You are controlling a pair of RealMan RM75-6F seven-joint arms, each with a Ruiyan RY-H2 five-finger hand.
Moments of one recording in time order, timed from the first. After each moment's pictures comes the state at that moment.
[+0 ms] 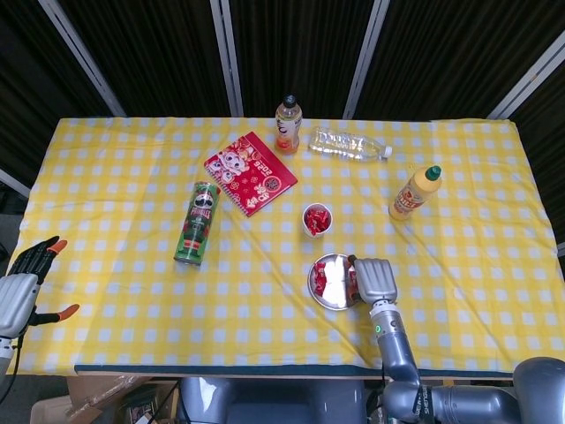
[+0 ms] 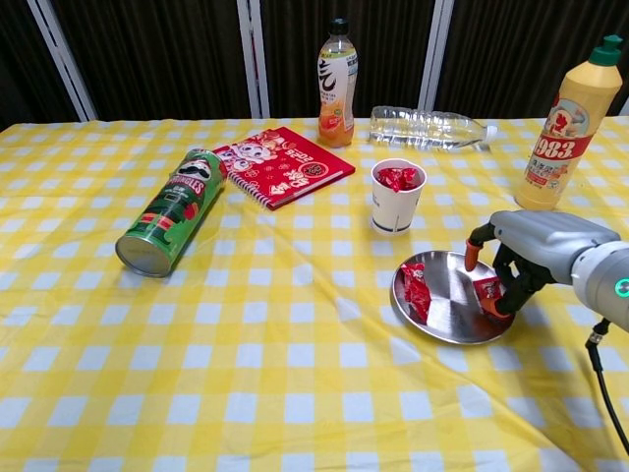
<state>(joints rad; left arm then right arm) -0.16 -1.06 -0.02 -1.66 1.46 1.35 -0.16 0.67 -1.67 0.10 -1.63 -0.70 1.28 -0.68</state>
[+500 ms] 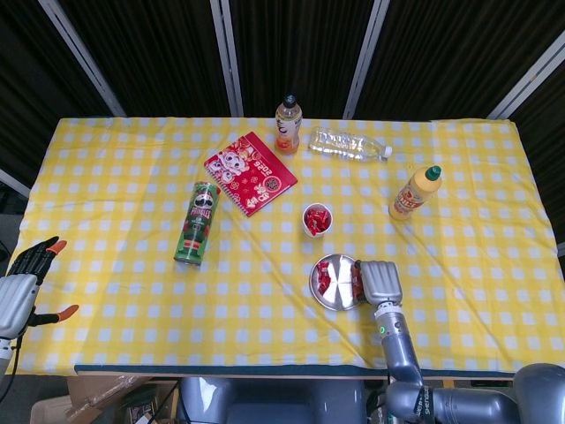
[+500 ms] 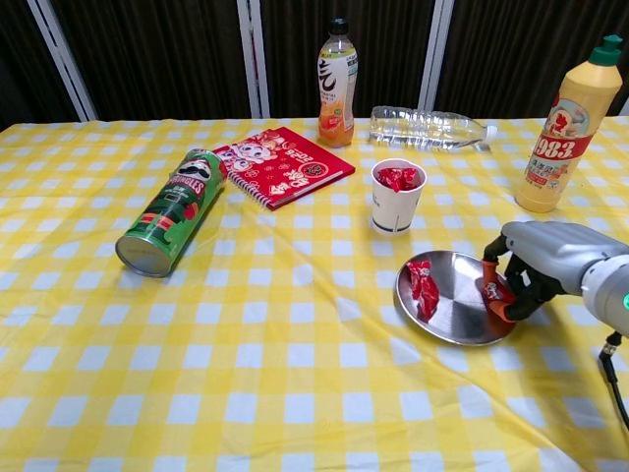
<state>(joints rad) -0.16 -1.05 -0.02 -1.66 1.47 1.35 -0.17 0.64 -1.69 0.10 -1.57 -0.72 1.26 -0.66</state>
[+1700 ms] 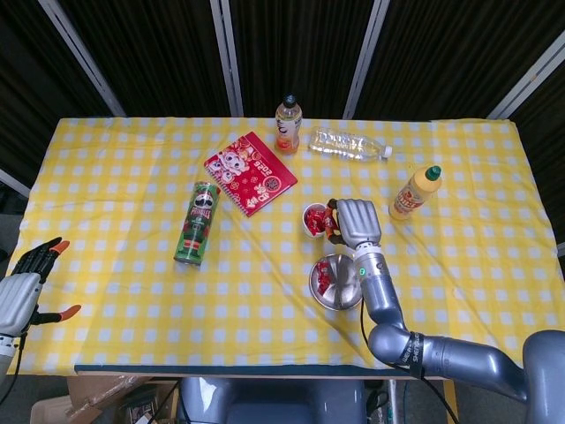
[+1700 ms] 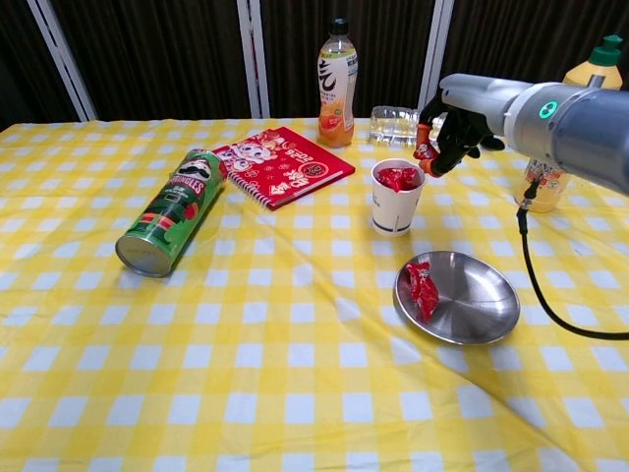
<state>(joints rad) -0.17 -1.04 -0.02 -1.68 1.44 1.30 -0.17 0.87 -1.60 0.42 -1.58 -0.54 1.09 -0.70</state>
